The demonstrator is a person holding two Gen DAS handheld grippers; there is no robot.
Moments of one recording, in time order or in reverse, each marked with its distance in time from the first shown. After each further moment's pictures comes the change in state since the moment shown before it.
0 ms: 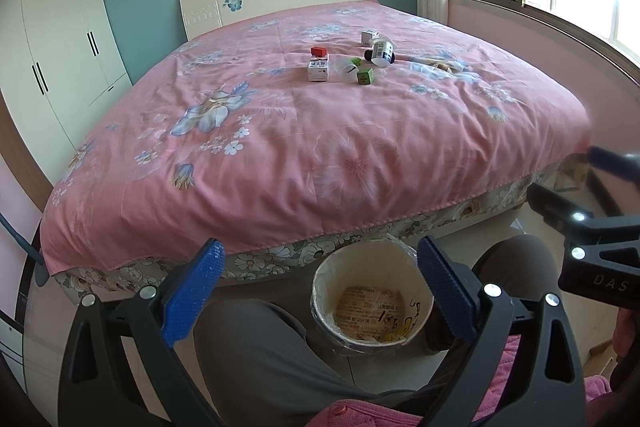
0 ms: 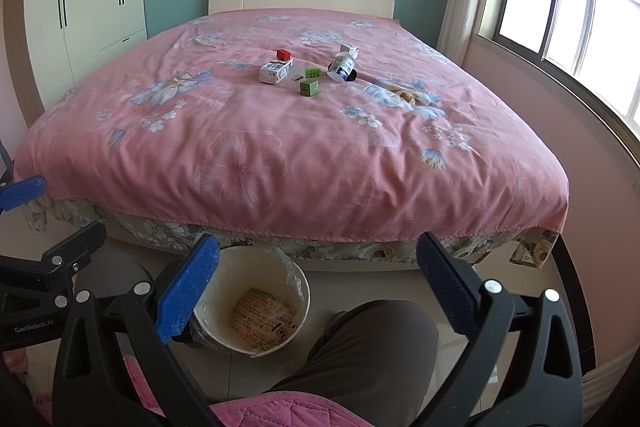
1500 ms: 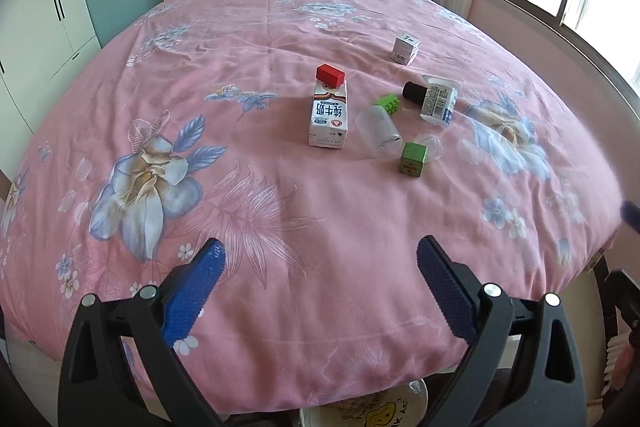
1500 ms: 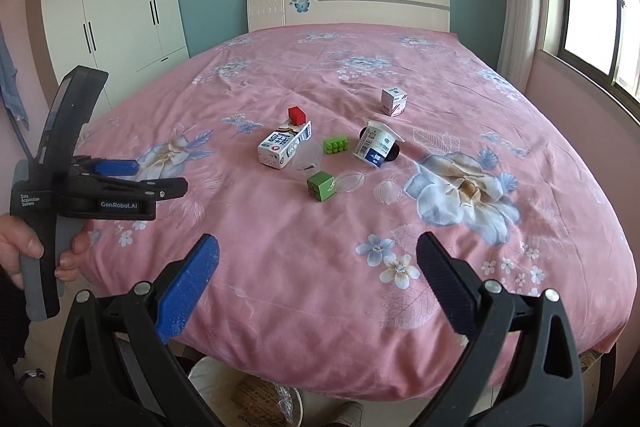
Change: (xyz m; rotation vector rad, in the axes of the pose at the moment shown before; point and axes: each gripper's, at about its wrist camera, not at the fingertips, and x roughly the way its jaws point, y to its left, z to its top) left arm 0.254 0.047 0.246 -0.102 0.185 -0.101; right arm 0.191 -0.065 0.208 -0.049 -0.015 0.248
